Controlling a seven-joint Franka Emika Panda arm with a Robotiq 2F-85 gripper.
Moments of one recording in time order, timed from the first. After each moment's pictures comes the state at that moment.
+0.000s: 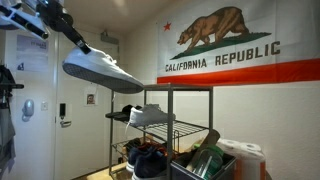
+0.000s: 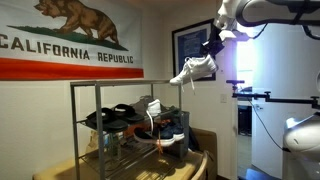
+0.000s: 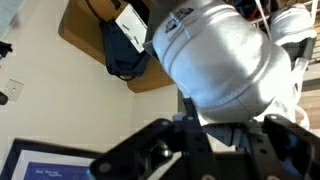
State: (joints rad) arm -0.09 -0.88 0.17 -2.07 -0.33 1.82 0.58
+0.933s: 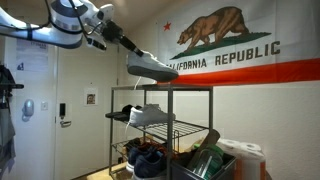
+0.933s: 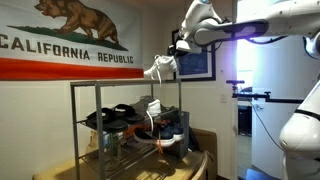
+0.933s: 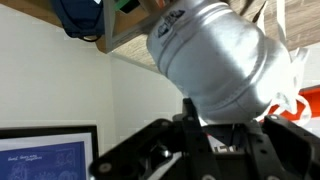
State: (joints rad) arm -0.28 -0.43 0.29 -1.85 -0.45 2.26 0.87
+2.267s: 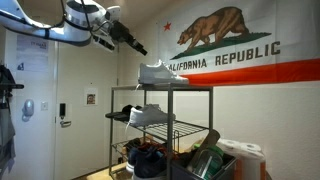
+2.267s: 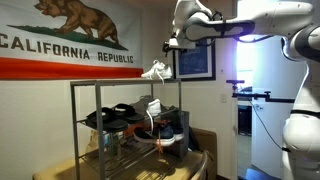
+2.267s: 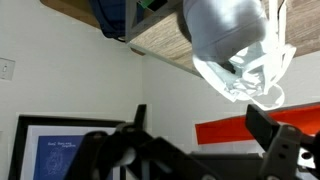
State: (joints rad) arm -0.08 -0.26 0.22 -1.60 -0.68 1.94 1.00
